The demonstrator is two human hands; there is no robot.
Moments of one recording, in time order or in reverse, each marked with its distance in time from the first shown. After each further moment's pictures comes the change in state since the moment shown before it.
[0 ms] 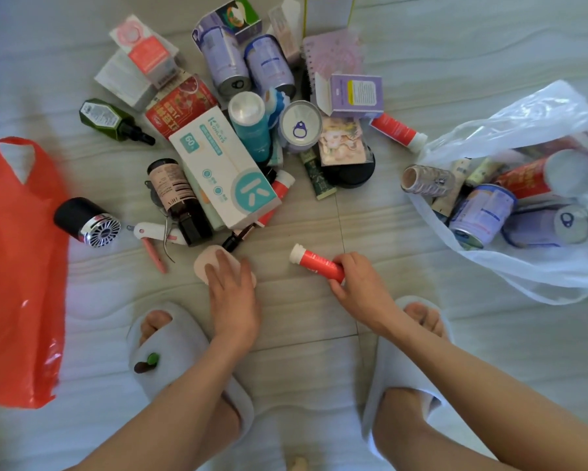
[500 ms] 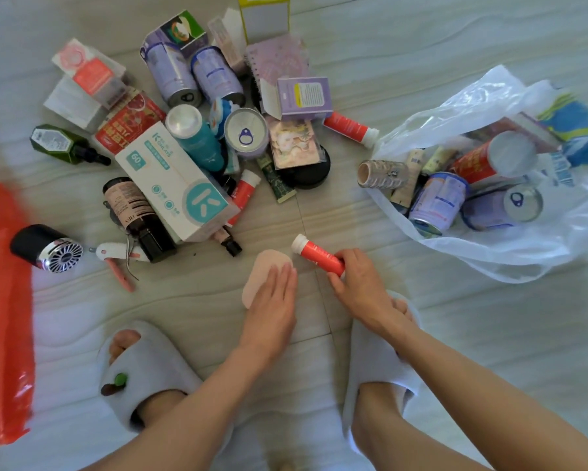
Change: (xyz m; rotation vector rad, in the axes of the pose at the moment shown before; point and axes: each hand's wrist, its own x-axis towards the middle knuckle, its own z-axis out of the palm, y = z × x) left_hand -0.012 0.071 0.029 0.275 0.006 0.512; right_hand -0.014 0.036 -0.020 0.106 0.139 0.138
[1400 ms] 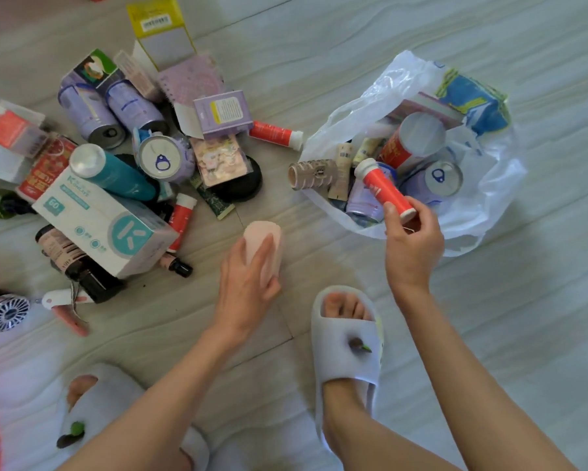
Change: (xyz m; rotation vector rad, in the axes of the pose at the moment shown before) left_hand 0.040 0.046 -0.058 -0.441 0.211 0.005; right_hand -0.013 0.045 -0.108 0.685 0.883 0.441
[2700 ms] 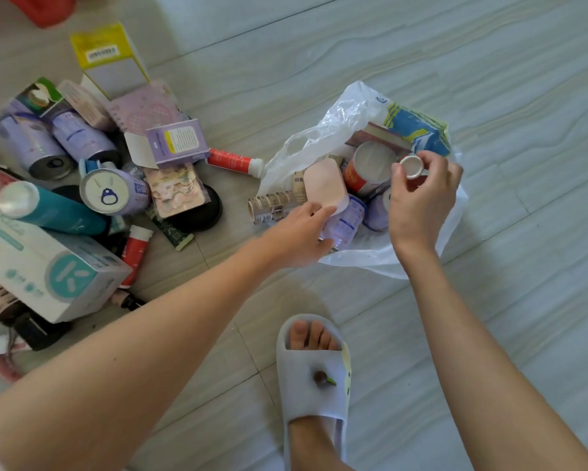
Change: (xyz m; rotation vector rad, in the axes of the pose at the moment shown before) left_hand 0.120 0.123 0.000 0.106 -0.494 0.361; right_hand 0.095 -0.031 -0.013 -0.169 0.146 -0.363
